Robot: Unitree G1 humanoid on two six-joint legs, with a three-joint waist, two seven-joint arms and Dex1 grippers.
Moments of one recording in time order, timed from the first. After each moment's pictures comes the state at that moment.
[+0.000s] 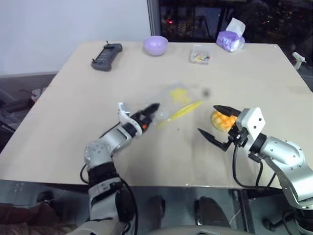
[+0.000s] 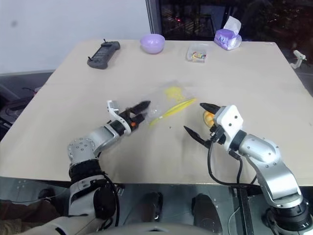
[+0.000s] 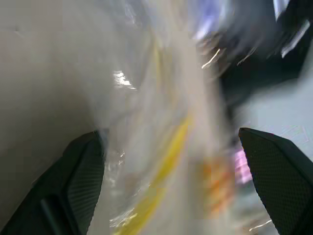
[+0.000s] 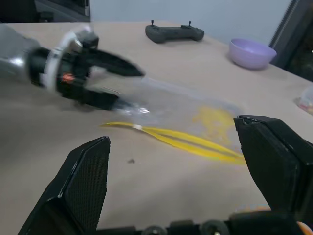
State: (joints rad) left arm -0.56 0.10 0.60 0.27 -1.02 1.10 -0.16; right arm -0.10 -0.58 0.05 -0.61 0.24 0.36 0.62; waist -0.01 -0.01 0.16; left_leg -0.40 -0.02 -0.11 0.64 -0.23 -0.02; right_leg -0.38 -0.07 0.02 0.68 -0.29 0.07
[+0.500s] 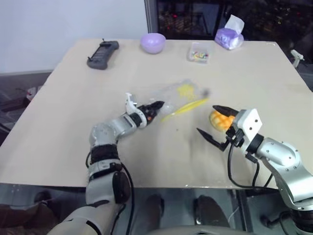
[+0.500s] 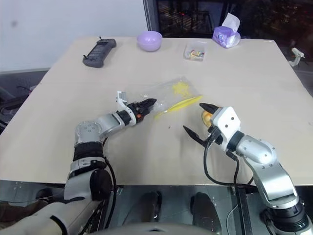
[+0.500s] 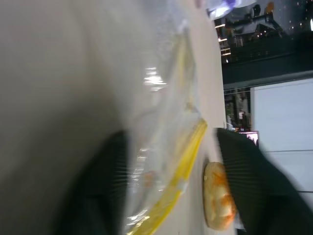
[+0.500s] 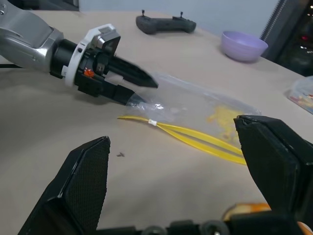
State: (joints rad) left arm -0.74 0.18 0.53 0.53 -0.94 1.11 -0.15; right arm -0.10 -0.57 0.07 -0.60 0.17 0.35 0.60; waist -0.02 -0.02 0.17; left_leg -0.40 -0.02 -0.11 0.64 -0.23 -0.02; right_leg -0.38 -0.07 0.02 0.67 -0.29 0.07
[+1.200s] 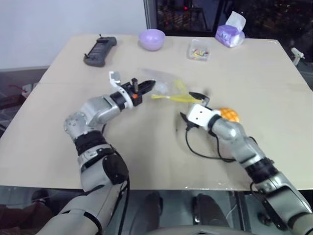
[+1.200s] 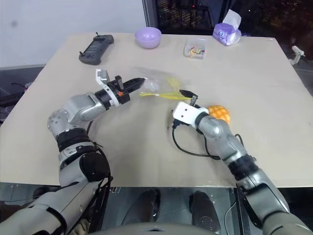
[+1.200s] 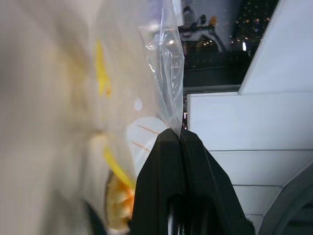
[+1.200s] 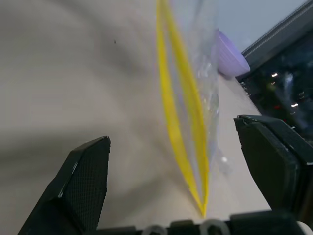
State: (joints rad) left arm -0.89 0.21 0.81 0.43 -1.55 1.38 0.41; right arm -0.62 -0.34 0.45 0.29 -0.48 -0.07 0.23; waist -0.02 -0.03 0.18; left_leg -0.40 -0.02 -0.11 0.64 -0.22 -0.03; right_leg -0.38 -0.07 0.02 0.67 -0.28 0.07
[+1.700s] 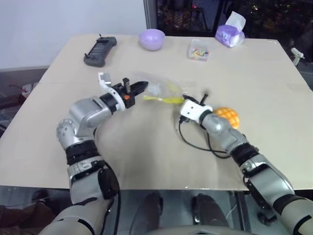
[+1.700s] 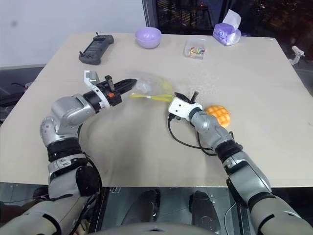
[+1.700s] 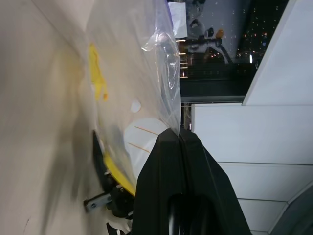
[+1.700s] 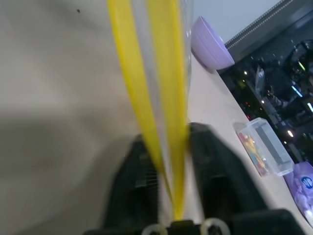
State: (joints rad) left arm -0.73 0.31 0.58 0.30 -1.95 1.16 0.64; right arm -0.76 -0.26 0.44 0.66 -0.51 -0.25 0.08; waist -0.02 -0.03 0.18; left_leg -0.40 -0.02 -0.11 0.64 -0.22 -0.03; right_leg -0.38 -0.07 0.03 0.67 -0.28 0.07
